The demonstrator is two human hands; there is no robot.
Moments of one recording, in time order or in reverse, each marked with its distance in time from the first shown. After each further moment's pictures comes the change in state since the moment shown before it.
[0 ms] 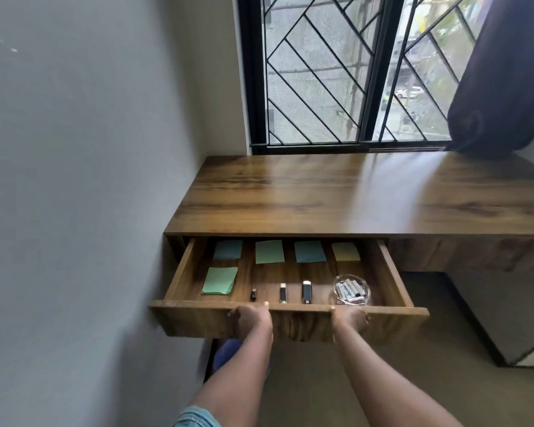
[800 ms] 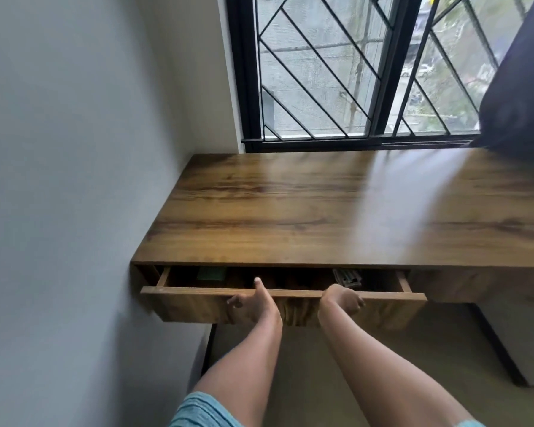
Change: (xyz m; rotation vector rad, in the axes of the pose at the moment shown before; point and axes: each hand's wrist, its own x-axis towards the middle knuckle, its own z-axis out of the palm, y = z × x) left_hand 0.083 0.095 0.105 -0.198 0.094 0.003; right_hand 0.097 -0.132 0.069 0.371 0.123 0.191
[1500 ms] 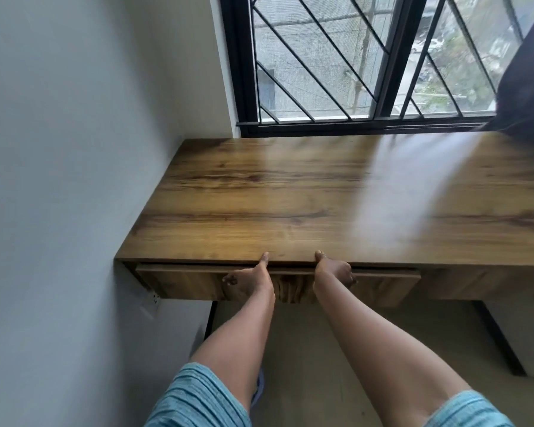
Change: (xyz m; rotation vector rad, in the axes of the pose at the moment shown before) left_hand 0.026 0.035 0.041 0.059 -0.026 0.008; right_hand 0.027 -0.040 0.031 -0.190 -0.194 -0.087
